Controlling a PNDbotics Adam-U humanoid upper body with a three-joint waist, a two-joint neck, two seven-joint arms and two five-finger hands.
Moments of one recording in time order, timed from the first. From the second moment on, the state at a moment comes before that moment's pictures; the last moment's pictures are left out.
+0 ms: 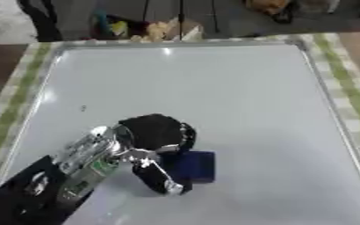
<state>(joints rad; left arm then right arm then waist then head) -0.74 0.51 -0.54 -1.72 -0.85 -0.08 -0.61 -0.24 -0.51 -0.05 -1.98 0.20 -0.59 -0.49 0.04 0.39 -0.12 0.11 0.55</state>
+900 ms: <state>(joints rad) -0.74 0.51 -0.55 -1.73 -0.85 -0.08 -0.61 -0.24 -0.51 -0.05 -1.98 0.20 -0.59 -0.49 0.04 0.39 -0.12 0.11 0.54</state>
